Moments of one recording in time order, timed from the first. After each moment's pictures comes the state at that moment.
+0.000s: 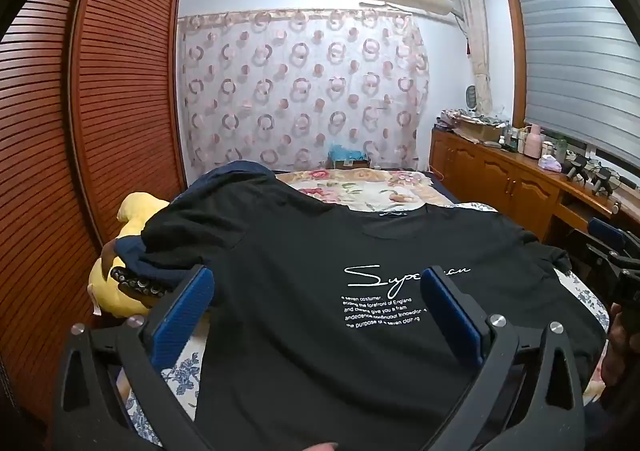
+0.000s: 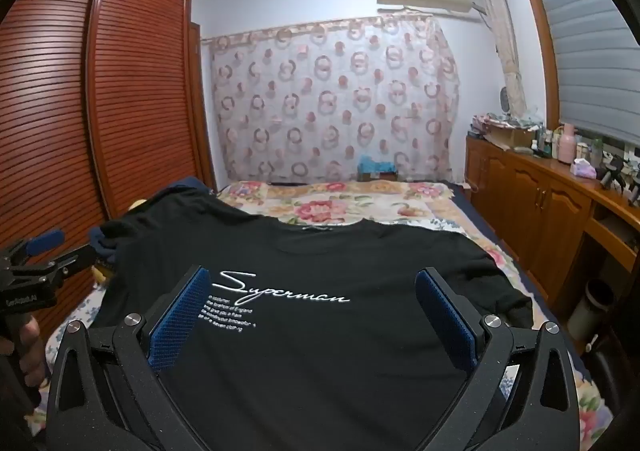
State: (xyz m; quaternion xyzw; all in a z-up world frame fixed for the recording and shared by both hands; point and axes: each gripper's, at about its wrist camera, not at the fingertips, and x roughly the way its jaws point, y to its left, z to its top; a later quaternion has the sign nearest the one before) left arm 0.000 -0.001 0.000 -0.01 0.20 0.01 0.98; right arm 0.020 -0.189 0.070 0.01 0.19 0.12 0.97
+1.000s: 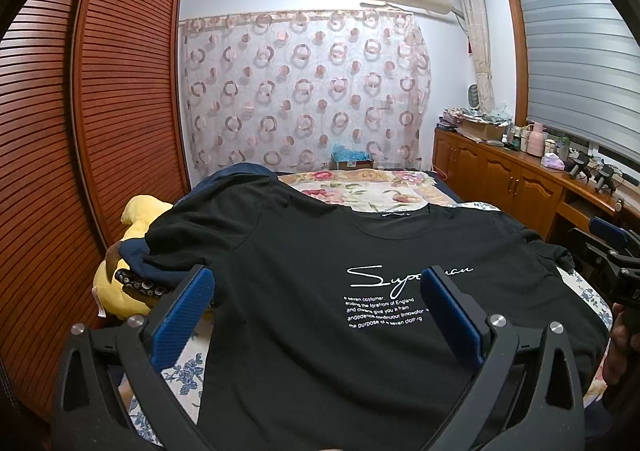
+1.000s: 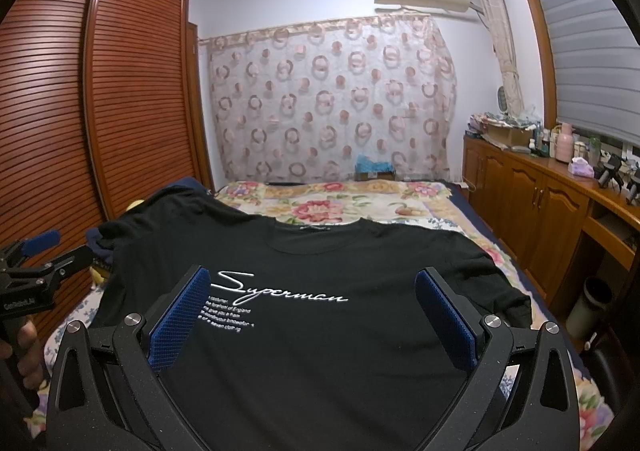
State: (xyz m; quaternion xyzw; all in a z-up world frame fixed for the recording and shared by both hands) left arm -0.005 0.001 0.003 -0.01 0.20 0.01 0.98; right arm 0.022 -0.189 0.069 0.01 0.19 0.12 0.97
